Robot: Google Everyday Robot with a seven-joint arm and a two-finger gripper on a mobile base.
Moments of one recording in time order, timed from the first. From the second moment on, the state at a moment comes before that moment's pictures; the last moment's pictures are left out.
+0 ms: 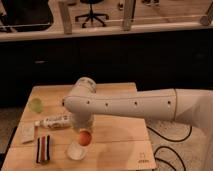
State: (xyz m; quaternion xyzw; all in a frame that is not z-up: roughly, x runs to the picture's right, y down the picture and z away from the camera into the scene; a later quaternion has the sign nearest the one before) arm -0.115 0.185 0.652 -0.19 -0.30 -0.67 0.66
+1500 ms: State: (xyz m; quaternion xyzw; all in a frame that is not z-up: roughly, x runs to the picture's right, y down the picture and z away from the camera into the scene) arm -0.131 0.206 0.621 -0.19 -0.32 -0.68 0.63
